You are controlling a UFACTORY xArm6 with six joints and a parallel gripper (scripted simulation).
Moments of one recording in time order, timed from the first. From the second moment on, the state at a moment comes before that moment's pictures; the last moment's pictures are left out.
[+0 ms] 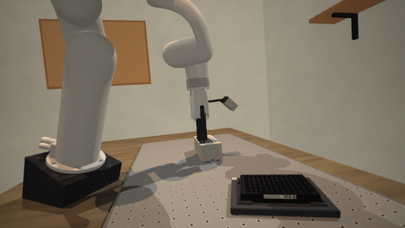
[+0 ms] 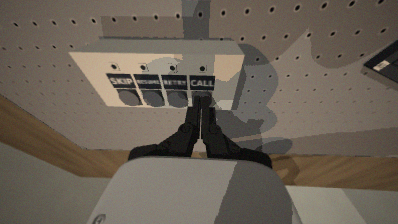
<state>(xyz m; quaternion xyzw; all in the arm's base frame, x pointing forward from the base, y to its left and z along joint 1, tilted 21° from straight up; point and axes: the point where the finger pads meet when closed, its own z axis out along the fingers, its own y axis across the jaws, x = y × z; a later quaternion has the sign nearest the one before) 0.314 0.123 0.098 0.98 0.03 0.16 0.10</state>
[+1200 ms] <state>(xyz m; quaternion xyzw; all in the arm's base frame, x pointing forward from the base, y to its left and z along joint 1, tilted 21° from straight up) 0.317 0.122 0.091 0.98 0.03 0.16 0.10</state>
